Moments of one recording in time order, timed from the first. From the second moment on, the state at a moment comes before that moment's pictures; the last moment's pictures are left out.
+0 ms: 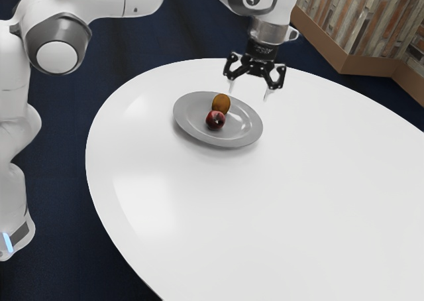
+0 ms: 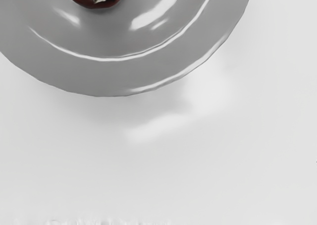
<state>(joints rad) -0.56 0.17 0.67 -1.36 -0.19 1.47 -1.14</state>
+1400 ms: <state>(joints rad) 0.04 0.31 0.48 -1.51 -0.34 1.80 -0.34</state>
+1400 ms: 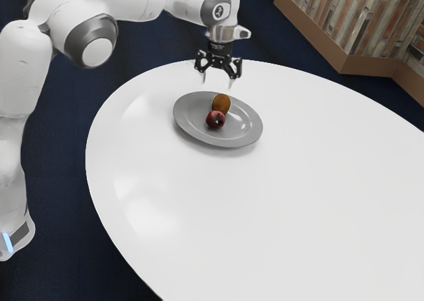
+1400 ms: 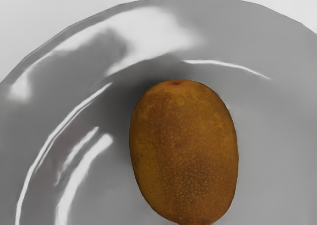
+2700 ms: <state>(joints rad) 0.13 0.46 0.40 -1.50 -0.49 1.91 0.04</state>
